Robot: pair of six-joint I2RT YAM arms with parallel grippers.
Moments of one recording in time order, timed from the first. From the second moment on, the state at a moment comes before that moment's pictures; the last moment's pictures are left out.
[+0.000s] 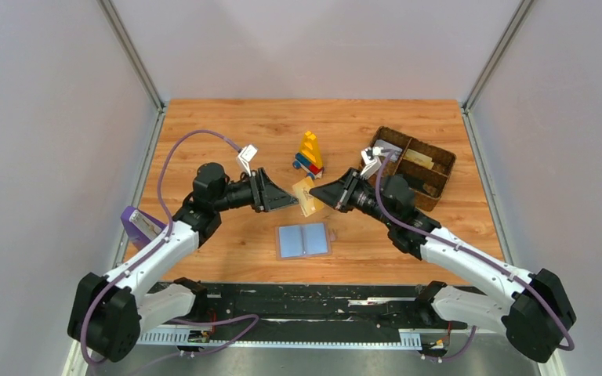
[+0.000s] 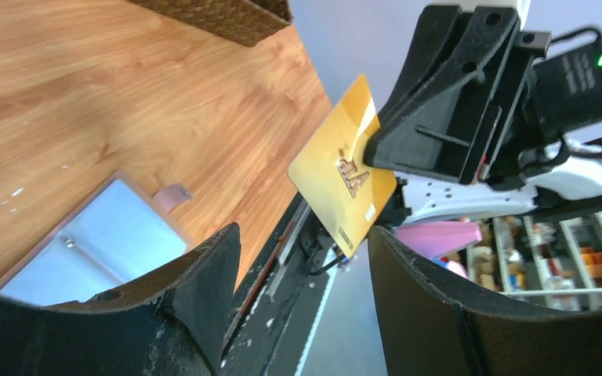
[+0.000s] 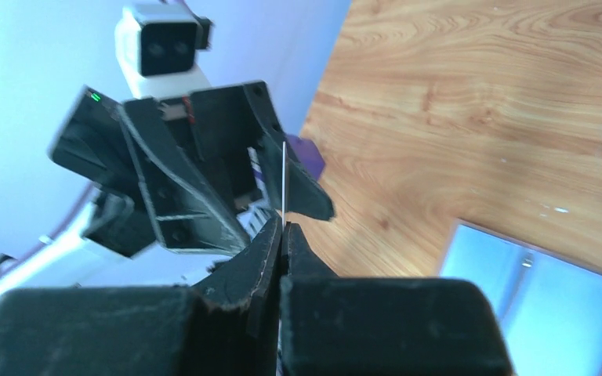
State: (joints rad) left arm -0.43 1.04 0.63 0.20 0.77 -0.82; right arm 0.71 1.06 0.66 0.29 -0.27 0.96
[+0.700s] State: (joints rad) left arm -0.44 1.17 0.58 0.63 0.86 -1.04; right arm 0.75 1.08 0.61 0.45 -0.19 0.95
